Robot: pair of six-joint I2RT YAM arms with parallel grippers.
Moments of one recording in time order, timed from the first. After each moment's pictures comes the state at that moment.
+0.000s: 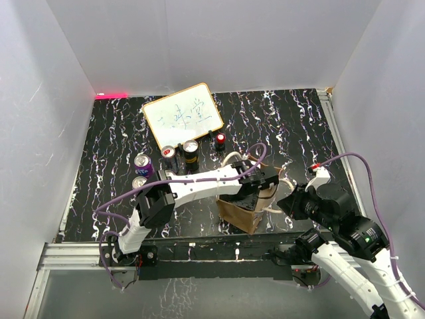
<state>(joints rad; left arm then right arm) -1.23 2.11 1.83 -1.20 -0.29 -0.88 0.56 0.34 0.77 -1.02 -0.01 0.58</state>
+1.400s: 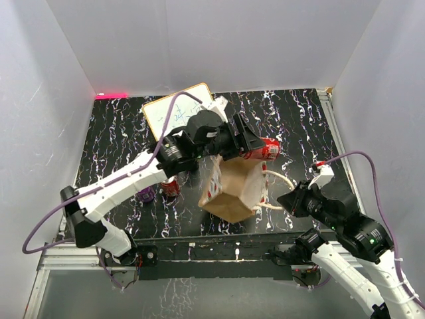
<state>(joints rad) -0.99 1.47 1.57 -0.45 -0.02 -1.06 0.56 0.34 0.80 -0.99 -0.01 0.60</state>
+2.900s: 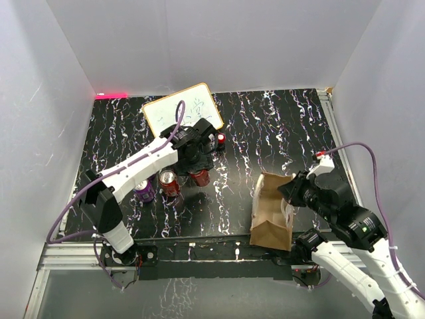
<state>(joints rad) -0.81 1.65 1.53 -1.13 -0.25 -0.98 0.56 0.43 0.83 -0.93 0.10 0.63</state>
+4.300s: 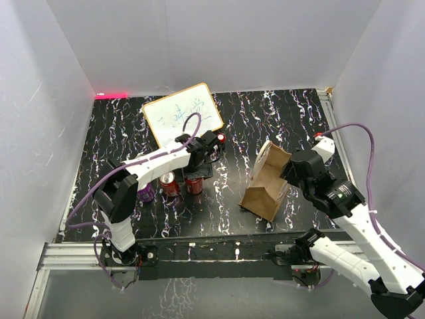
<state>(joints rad) -0.79 1.79 1.39 -0.99 -0.35 -0.89 0.56 0.76 0.95 -0.90 0.52 0.78</state>
